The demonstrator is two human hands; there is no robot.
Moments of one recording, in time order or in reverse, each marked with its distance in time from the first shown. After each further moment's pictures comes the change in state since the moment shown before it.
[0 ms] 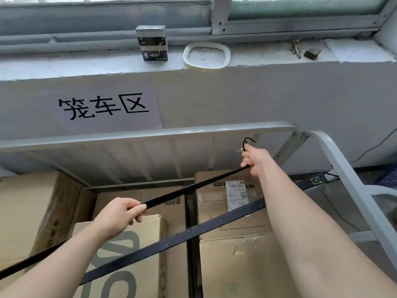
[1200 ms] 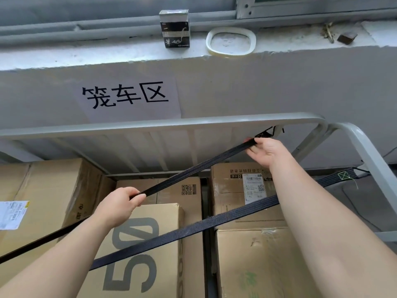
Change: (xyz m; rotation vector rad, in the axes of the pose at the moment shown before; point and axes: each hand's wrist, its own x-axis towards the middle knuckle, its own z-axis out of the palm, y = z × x) left_hand 0.007 -0.042 -0.020 0.185 0.093 -0.093; right_hand -0.003 0.005 0.024 0.249 -0.106 0.074
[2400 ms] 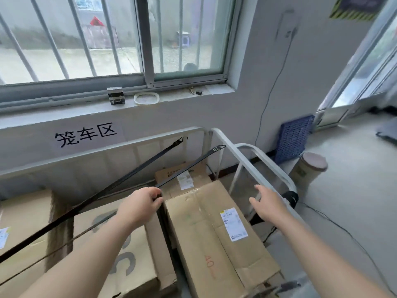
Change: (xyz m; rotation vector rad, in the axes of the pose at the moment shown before) left_hand -0.286 0.083 -0.016 0.120 0.077 0.632; right_hand -0.480 0.091 -0.202 -1.400 0.567 -0.405
